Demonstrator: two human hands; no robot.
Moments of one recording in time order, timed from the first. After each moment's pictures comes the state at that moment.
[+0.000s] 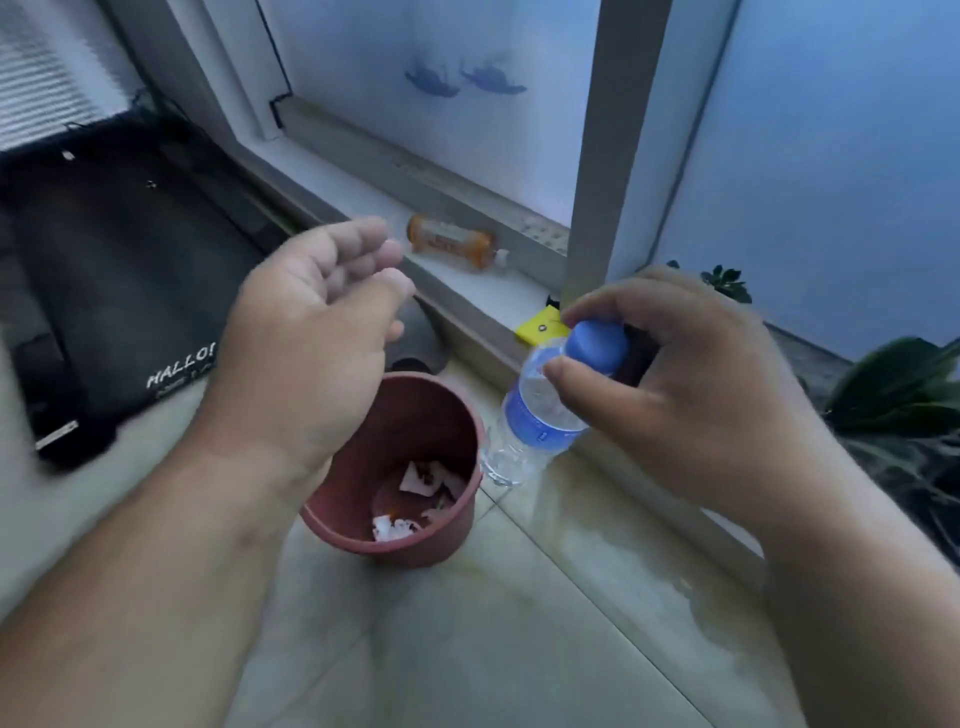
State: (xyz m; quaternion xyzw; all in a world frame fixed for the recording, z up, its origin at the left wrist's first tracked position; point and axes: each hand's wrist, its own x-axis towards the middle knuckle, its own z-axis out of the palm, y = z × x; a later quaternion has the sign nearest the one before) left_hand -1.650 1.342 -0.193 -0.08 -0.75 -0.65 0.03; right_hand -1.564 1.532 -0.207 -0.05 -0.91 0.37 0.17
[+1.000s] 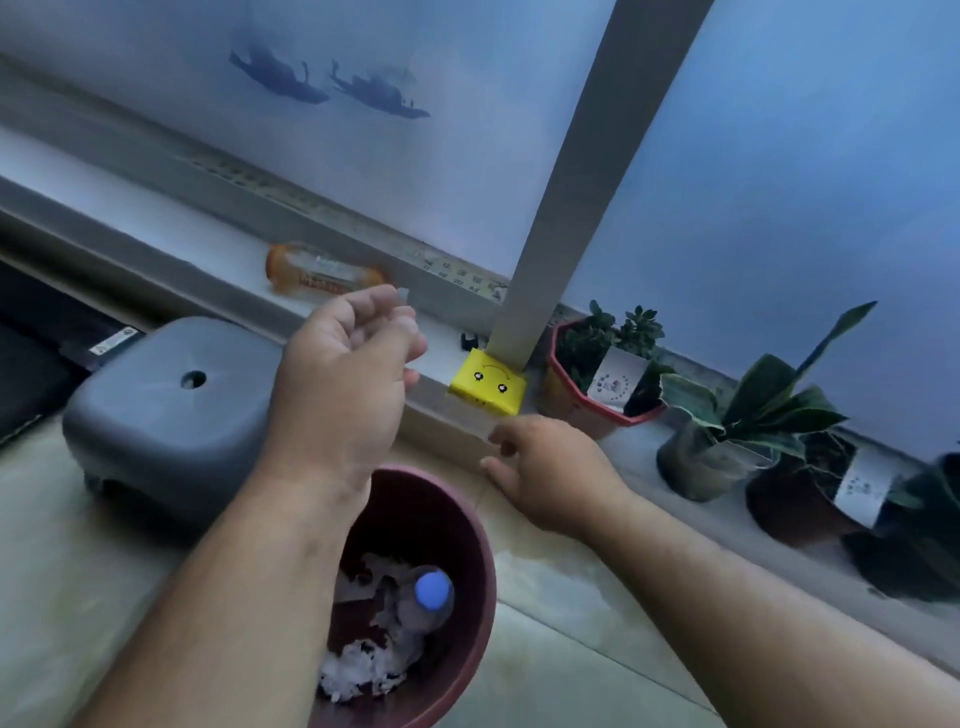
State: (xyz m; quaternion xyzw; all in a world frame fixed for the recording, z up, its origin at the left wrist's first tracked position) left_hand -1.813 1.330 -0.257 -0.09 -0.62 -0.75 -0.20; right_hand -1.702 1.481 -0.329 -0.26 -0.96 0.11 -0.07
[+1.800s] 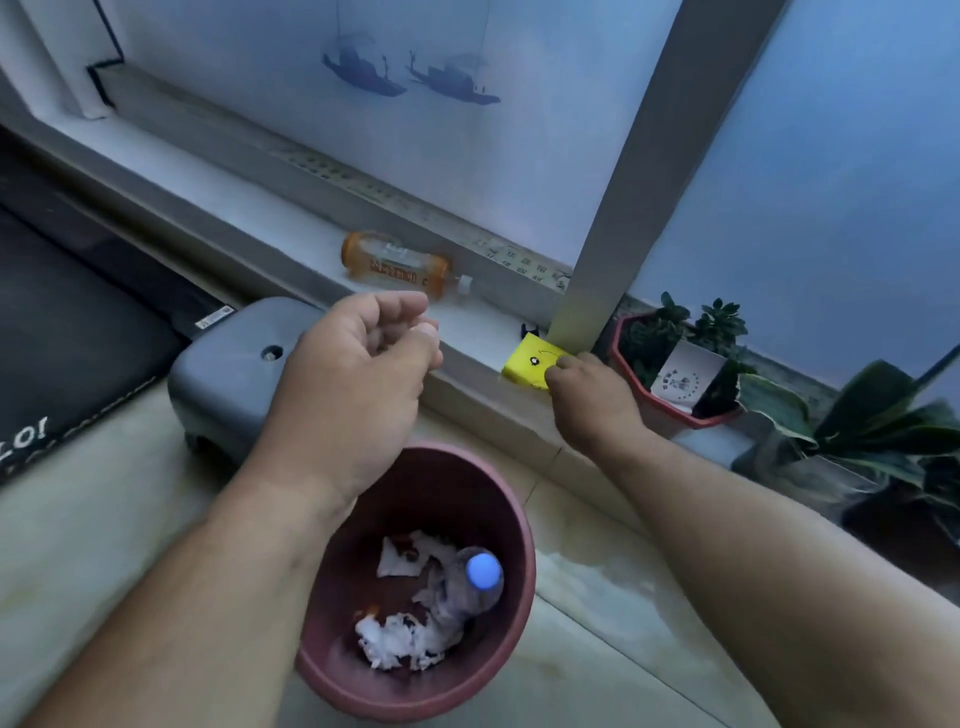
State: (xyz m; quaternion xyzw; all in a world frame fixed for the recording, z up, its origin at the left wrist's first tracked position) left_hand -1.809 1.304 -0.272 -0.12 -0.71 -0.68 -0.15; right_hand -1.762 1.548 -0.392 -0.16 -0.99 -0.06 0.03
